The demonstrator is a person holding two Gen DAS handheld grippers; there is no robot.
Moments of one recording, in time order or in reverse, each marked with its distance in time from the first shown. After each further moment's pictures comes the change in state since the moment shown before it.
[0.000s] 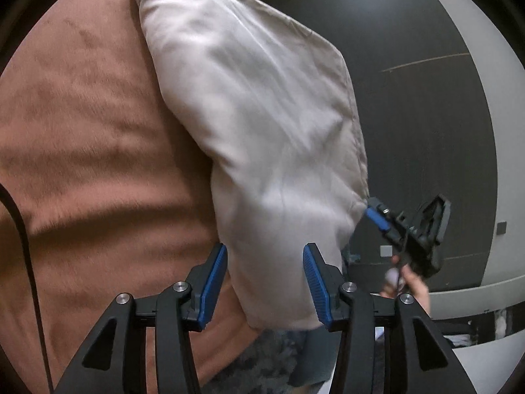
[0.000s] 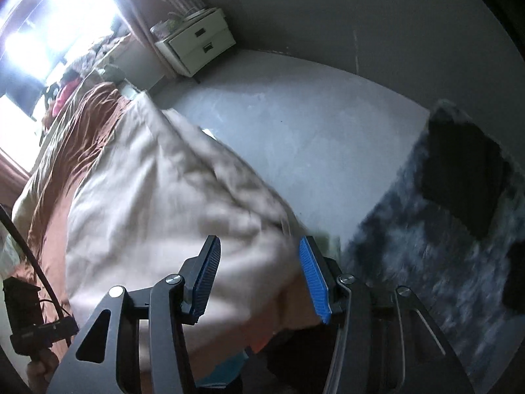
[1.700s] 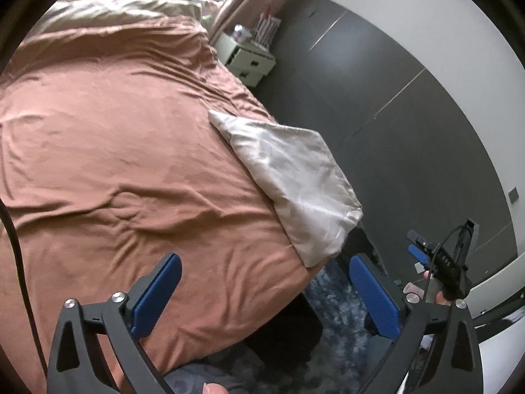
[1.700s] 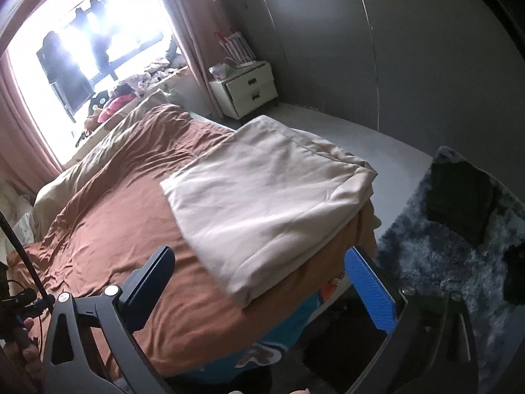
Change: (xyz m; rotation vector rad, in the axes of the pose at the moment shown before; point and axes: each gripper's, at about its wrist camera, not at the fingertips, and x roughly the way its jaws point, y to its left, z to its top) left arm -0.247 -0.017 -0.143 0.223 -0.397 0.208; right arm -0.183 0.135 -0.151 -0.163 -0.275 0.030
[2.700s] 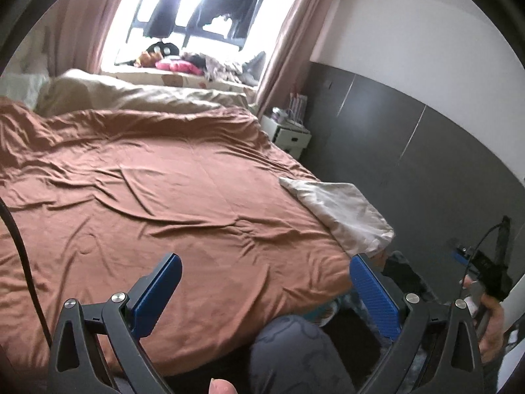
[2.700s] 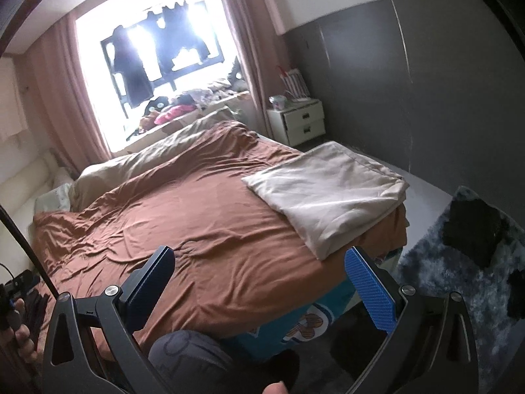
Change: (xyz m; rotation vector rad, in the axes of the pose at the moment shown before) left arm -0.230 0.037 -0.142 0.106 -0.375 0.244; right arm -0.115 0.075 -0.125 -0.184 -0.168 0.123
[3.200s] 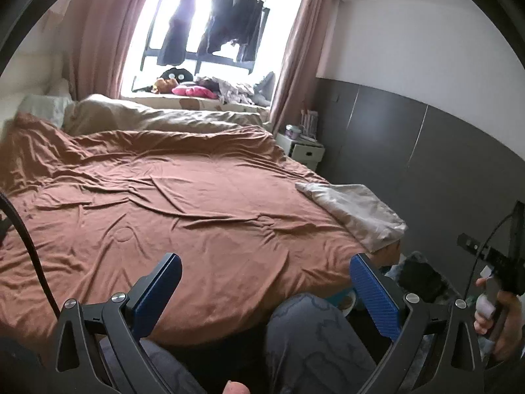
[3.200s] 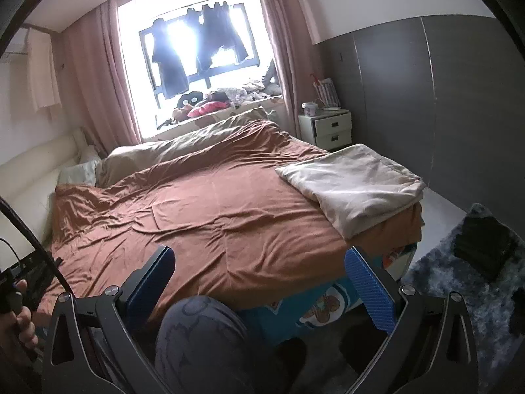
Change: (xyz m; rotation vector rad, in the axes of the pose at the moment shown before) left arm -0.063 -0.007 -0.072 0.050 -0.098 0.084; right arm -0.032 0.024 -0.070 -0.085 -0.023 0.080
